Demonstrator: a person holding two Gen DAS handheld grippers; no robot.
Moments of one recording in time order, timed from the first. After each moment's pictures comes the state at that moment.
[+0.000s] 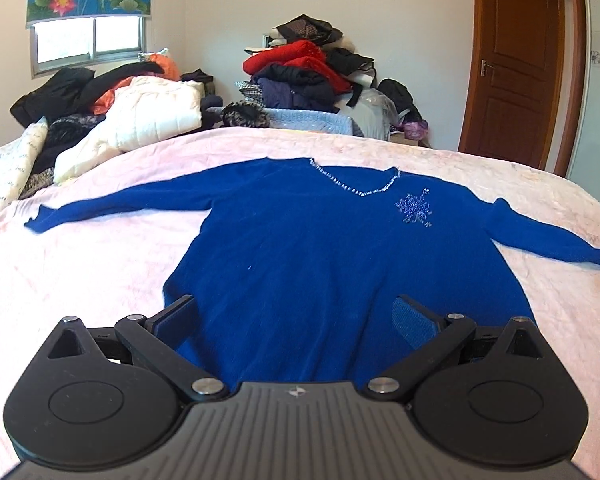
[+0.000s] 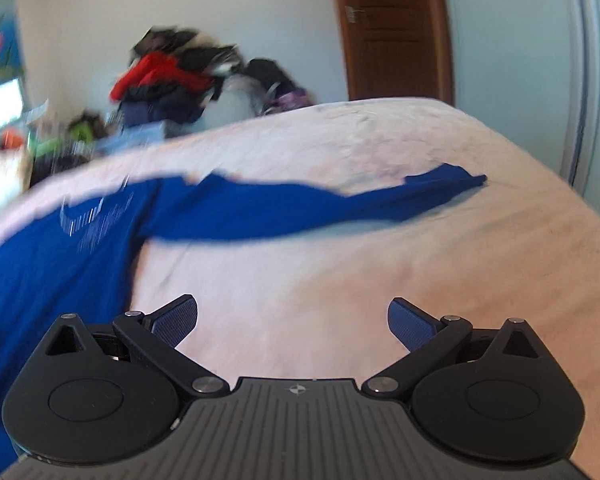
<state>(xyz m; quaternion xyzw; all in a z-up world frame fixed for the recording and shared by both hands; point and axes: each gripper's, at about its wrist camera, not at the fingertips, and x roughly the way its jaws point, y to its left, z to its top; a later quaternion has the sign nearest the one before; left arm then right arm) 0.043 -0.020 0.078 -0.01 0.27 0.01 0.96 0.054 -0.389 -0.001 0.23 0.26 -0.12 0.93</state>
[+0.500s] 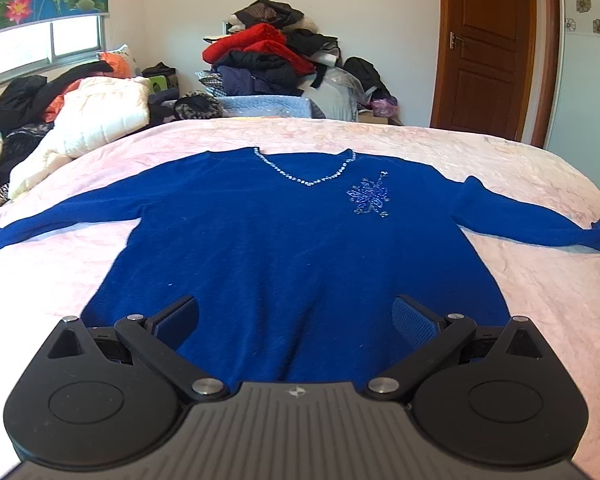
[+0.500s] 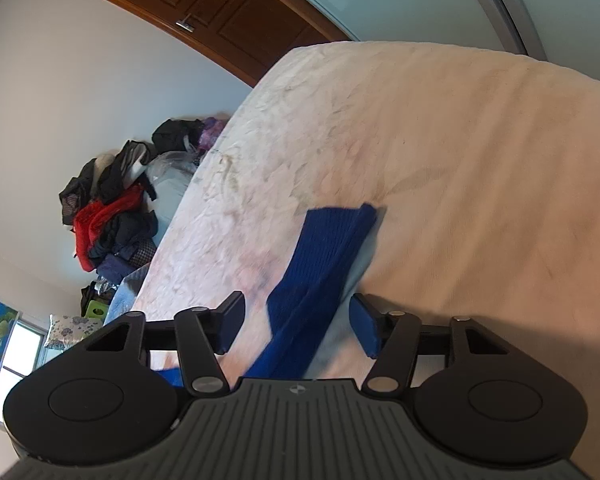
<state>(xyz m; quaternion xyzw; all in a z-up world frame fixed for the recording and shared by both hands) 0.092 -0.074 0.064 0.02 0.30 -0.04 0.95 0.136 -0.576 -0.048 0.50 0.22 -0.17 0.82</state>
